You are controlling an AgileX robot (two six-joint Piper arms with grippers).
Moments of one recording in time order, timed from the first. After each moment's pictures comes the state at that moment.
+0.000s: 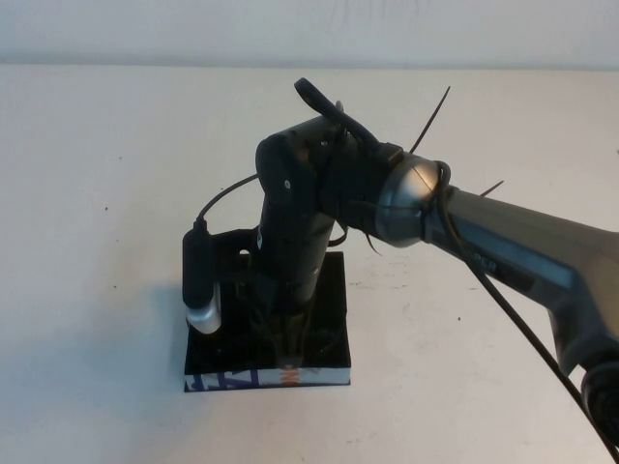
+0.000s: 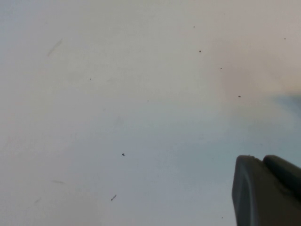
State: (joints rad) right arm 0.80 2.18 -1.92 0.19 1.22 -0.99; left arm -0.03 -0.01 0.03 0.06 0.37 -0.04
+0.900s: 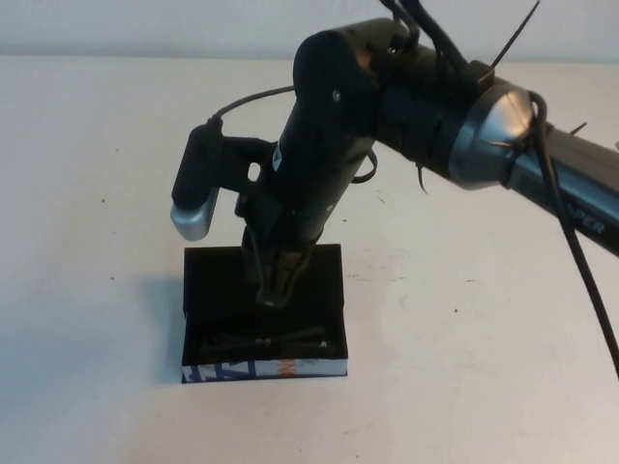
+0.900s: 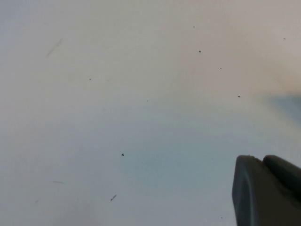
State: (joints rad) right arm 0.78 2.02 -1.93 0.24 1.23 -0.79; left arm -0.03 -0.01 0.03 0.06 0.37 -0.04
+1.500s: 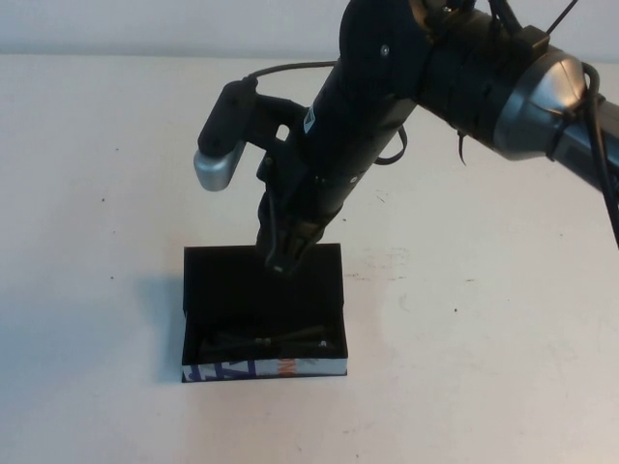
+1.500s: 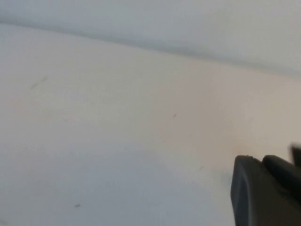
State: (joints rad) right arm 0.71 1.98 -1.93 0.33 1.23 -0.75; left arm -0.03 -0.01 0.03 -0.06 0.19 -0.17
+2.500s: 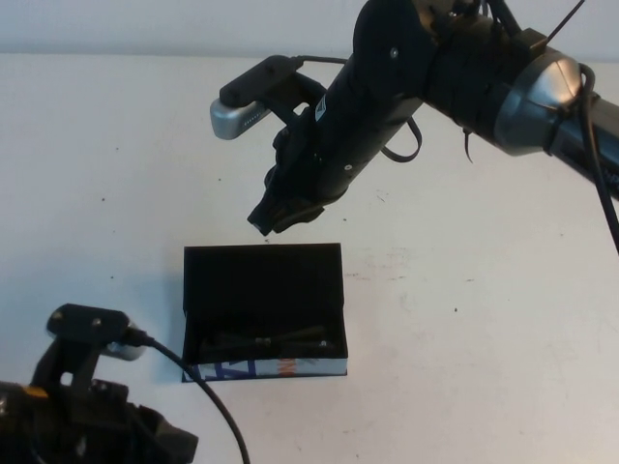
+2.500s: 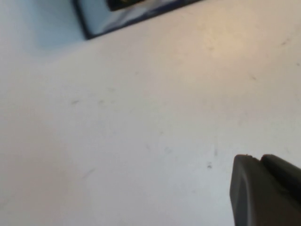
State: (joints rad) right arm 0.66 2.01 -1.93 0.32 1.13 -0.42; left arm -0.41 1.10 -0.45 -0.75 0.63 0.53
